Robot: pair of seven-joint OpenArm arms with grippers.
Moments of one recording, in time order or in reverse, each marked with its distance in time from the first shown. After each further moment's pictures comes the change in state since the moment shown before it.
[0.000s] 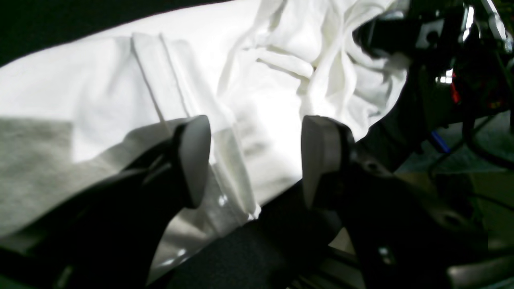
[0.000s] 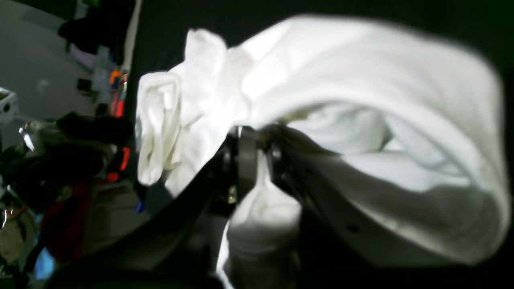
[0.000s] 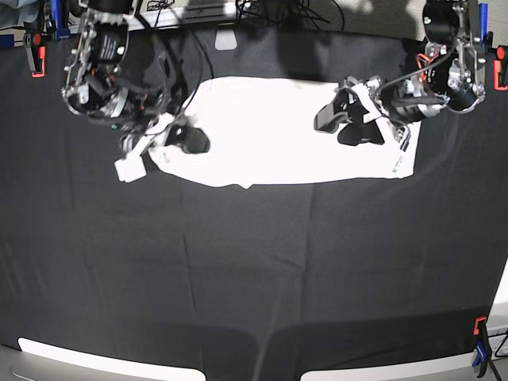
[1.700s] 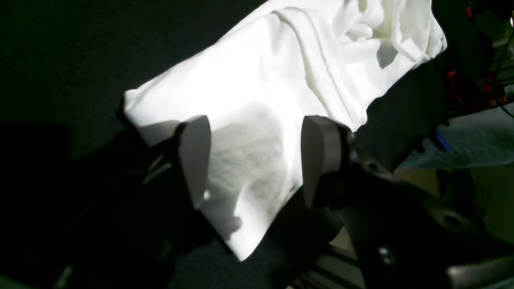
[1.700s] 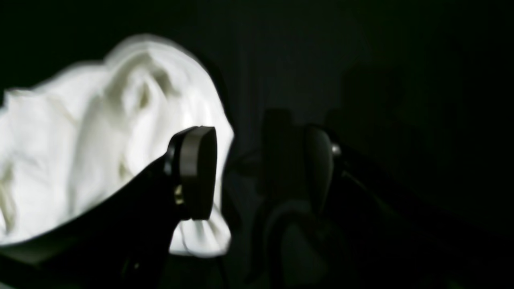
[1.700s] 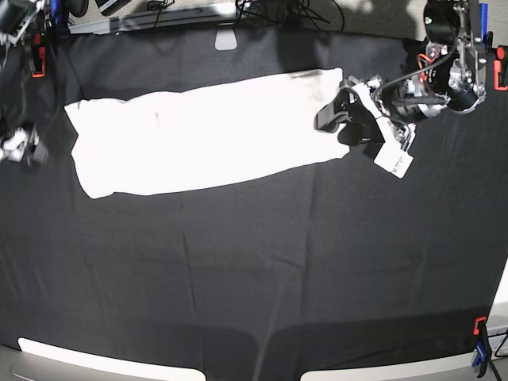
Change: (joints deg) left arm 0.0 -0.3 0.0 0.0 -0.2 0.0 0.0; right arm 3.3 25.2 18.6 -5.0 -12.0 0.5 -0.3
